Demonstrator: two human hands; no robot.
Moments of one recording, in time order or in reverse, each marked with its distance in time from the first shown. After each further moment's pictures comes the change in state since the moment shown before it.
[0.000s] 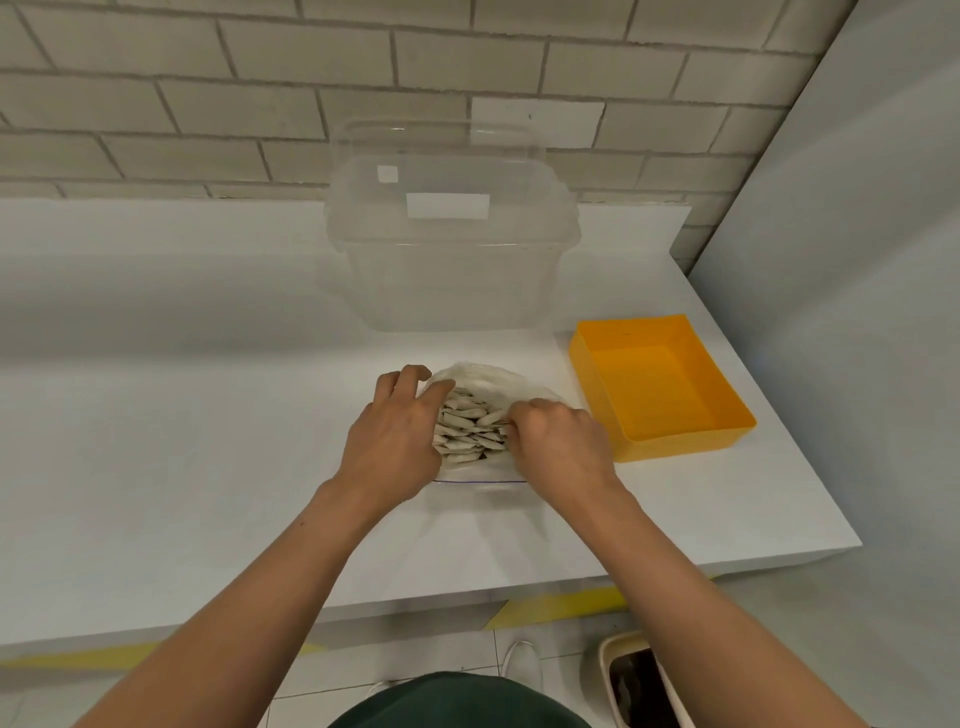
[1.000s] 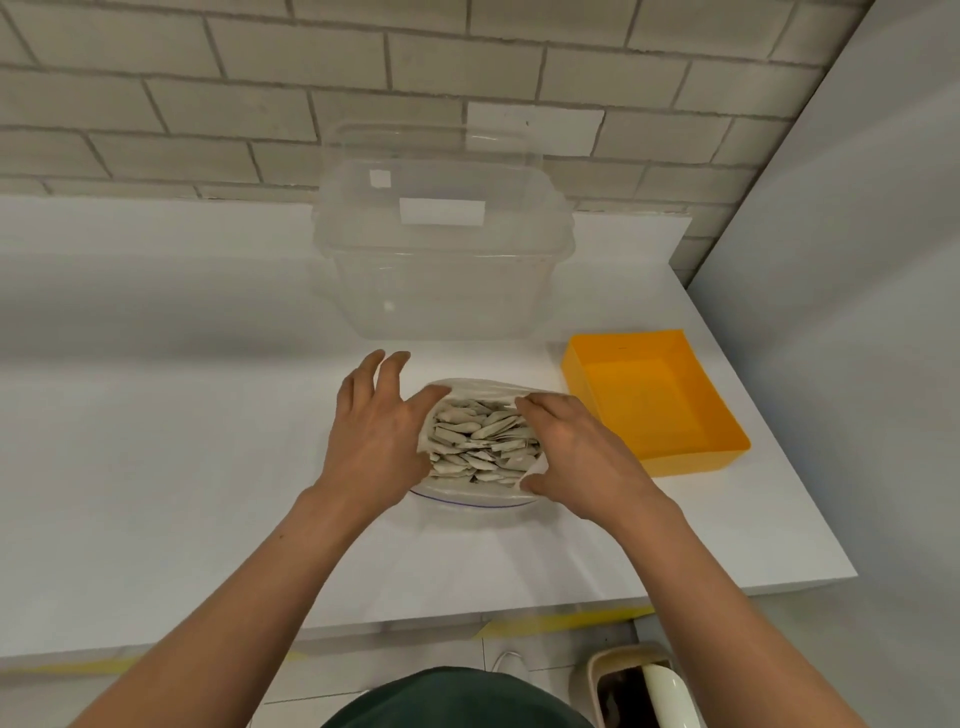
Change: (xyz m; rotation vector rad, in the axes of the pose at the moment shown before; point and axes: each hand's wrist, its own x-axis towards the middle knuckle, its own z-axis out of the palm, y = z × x) left_hand 0.014 0.002 0.002 0.109 0.129 0.053; right_hand 0.008 0.050 -0.019 0.156 -0.208 -0.157
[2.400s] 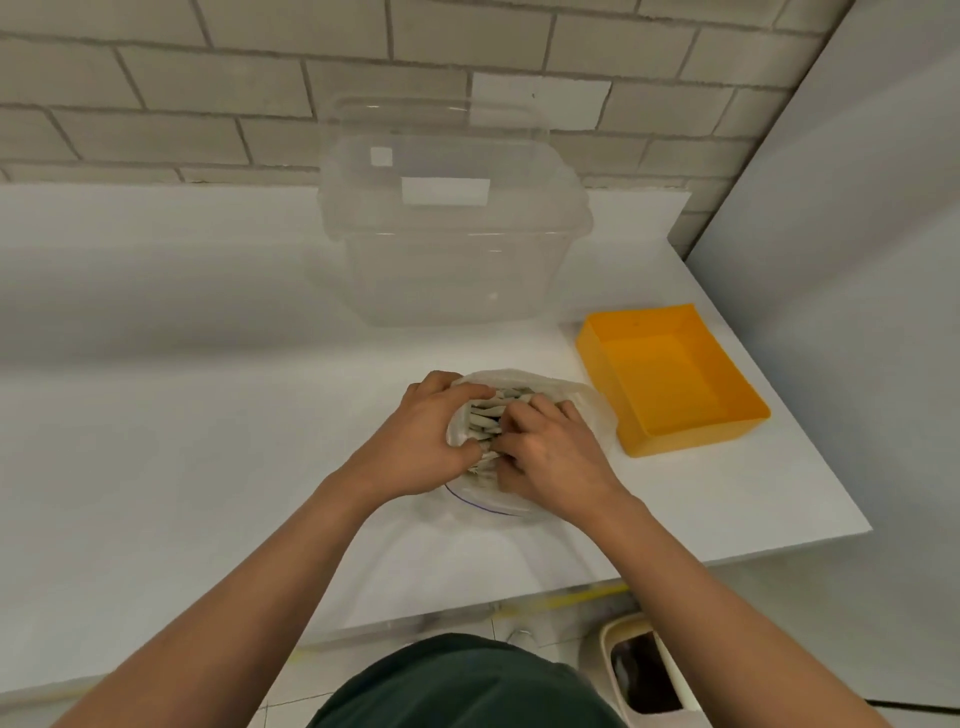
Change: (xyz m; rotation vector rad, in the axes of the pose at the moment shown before) left_hand 0.006 -0.027 0.009 -0.600 -0.319 0.096; right_hand 0.023 -0.040 0.069 -0.148 0.260 -0.117
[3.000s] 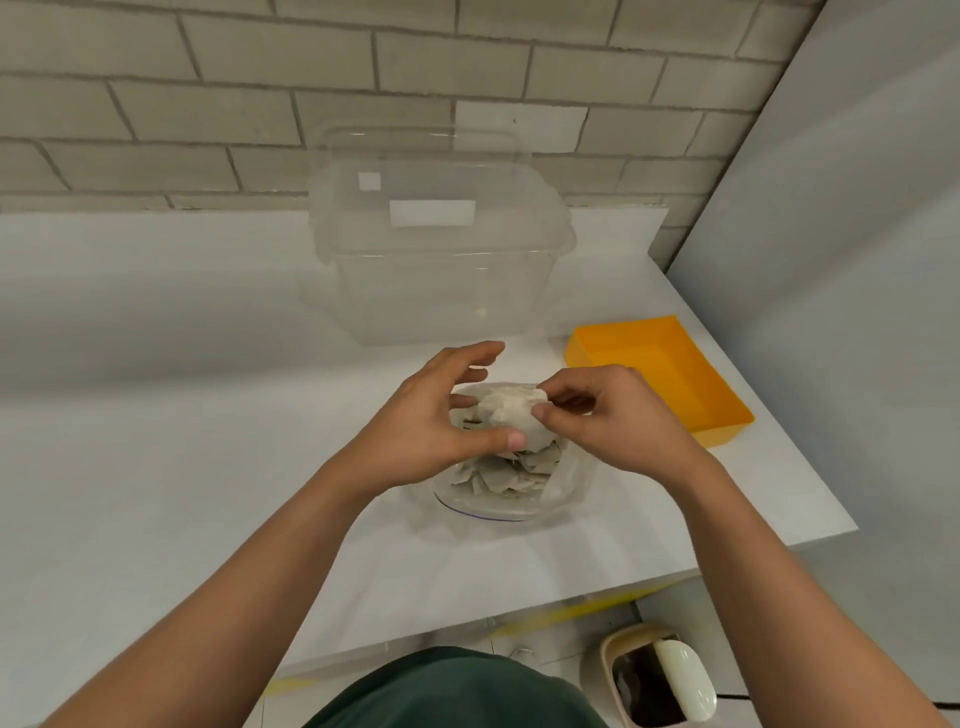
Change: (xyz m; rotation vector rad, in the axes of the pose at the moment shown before) left_hand -0.001 0.038 -0.030 -0.410 0.046 0.139; right_hand 0.002 0.031 -0.095 0.711 -0.008 0.308
